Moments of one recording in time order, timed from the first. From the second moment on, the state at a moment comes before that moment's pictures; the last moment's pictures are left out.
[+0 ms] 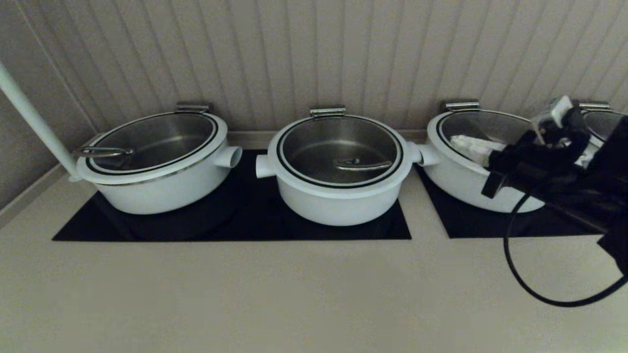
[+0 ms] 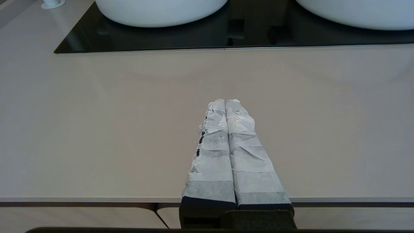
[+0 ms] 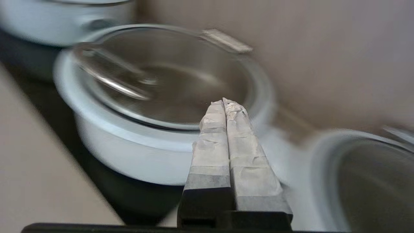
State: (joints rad) left arm -0.01 0.00 0.00 0.00 0.01 0.01; right arm 0.12 1.65 -0.68 -1.14 0.51 -0.27
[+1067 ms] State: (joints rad) left arm -0.01 0.00 0.00 0.00 0.01 0.01; right arm -0.07 0.44 -0.09 -0.45 0.30 -0.20
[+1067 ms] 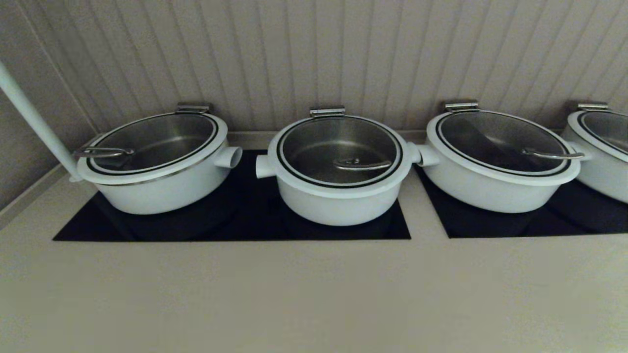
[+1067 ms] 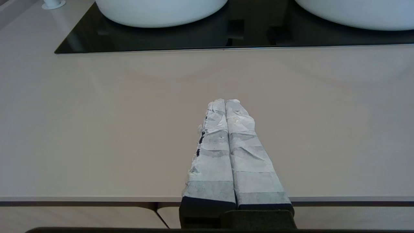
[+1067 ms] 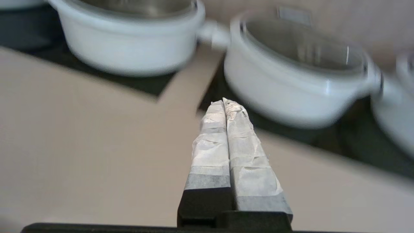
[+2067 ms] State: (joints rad) left arm -0.01 0.00 0.00 0.00 0.01 0.01; right arm -0.02 0.00 0.00 0.01 0.04 -0.11
